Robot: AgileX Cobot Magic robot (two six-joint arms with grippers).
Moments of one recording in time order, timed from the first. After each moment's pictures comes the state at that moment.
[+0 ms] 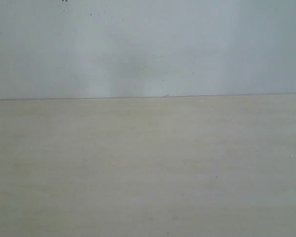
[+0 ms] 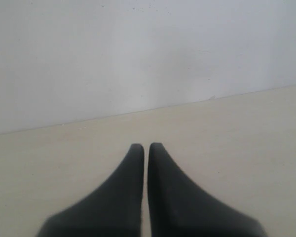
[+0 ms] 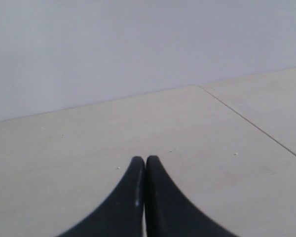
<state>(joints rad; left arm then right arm) -0.22 0.07 0.00 0.07 0.08 0.01 -0.24 0.01 0.00 -0.09 0.20 0.19</state>
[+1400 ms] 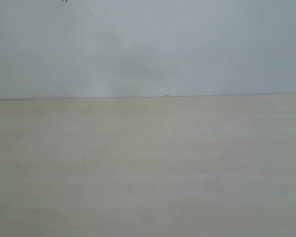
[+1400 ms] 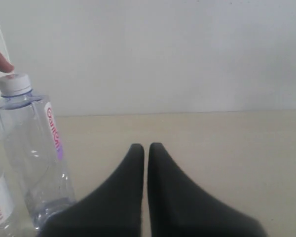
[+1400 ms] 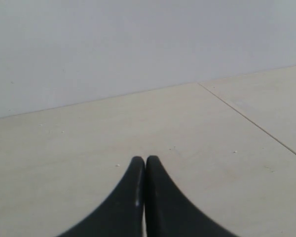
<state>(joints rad) 0.10 0.06 0.00 0.07 0.08 0.01 -0.24 0.01 0.00 -0.09 0.20 0.18</state>
